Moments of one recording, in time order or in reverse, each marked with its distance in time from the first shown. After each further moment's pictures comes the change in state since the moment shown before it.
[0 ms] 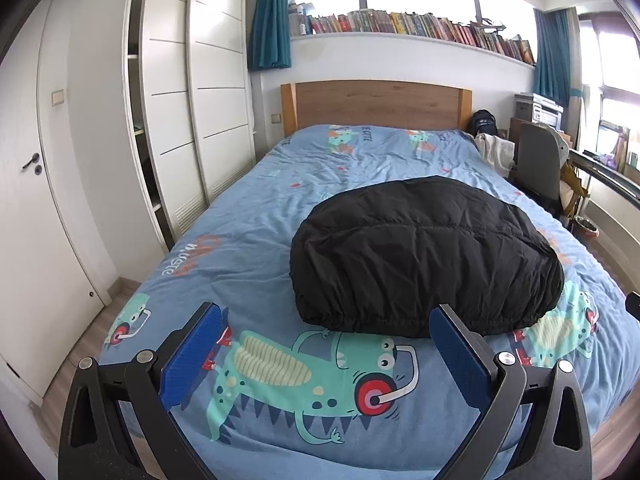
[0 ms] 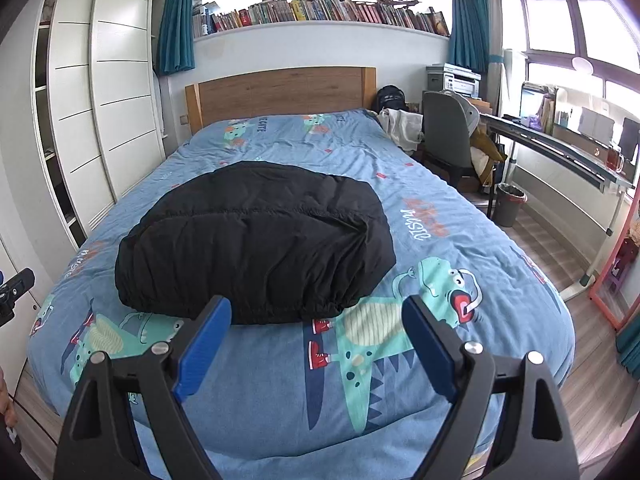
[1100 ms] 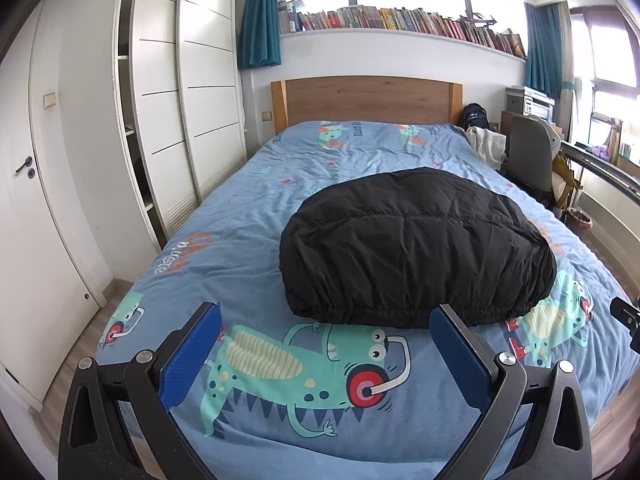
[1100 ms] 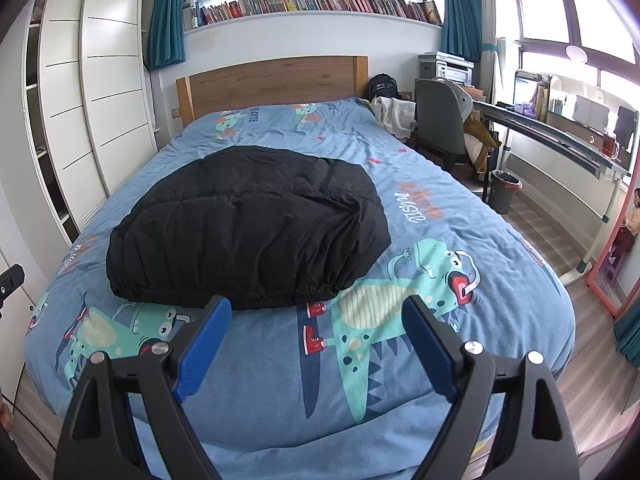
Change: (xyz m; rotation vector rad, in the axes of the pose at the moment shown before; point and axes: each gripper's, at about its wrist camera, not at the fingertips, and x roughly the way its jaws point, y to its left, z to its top) left arm -0.003 -0.009 -0.006 0.017 0.018 -0.025; right arm 0.011 -0.003 -0.019 0.018 0.037 -0.018
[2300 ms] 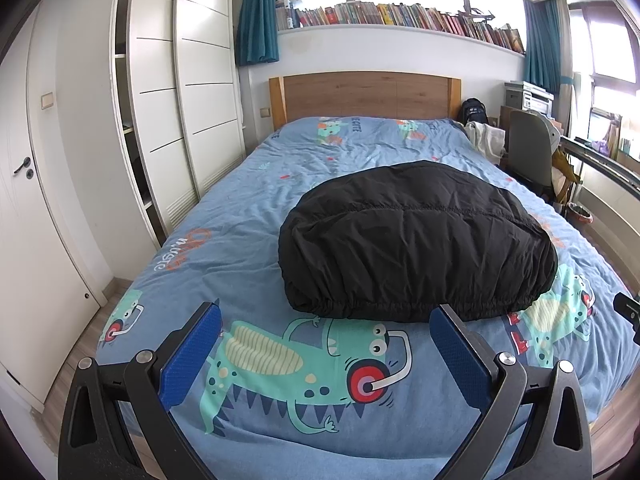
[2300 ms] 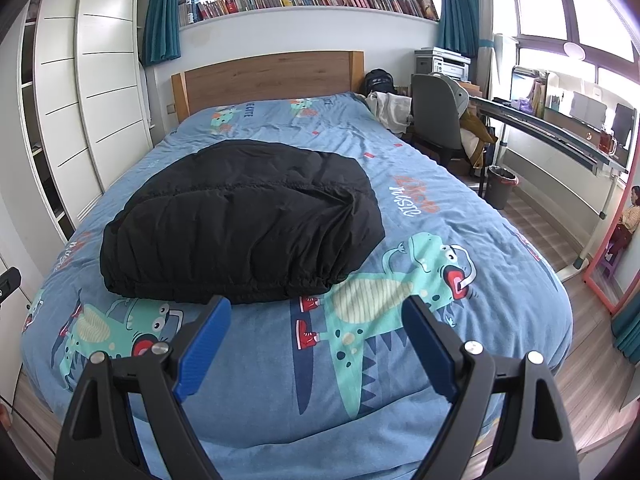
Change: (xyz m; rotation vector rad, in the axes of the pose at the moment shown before) left arm 0.006 -0.002 -0.006 0.011 0.012 -0.001; right arm 0.002 -0.007 -0.004 0.000 0.013 -0.007
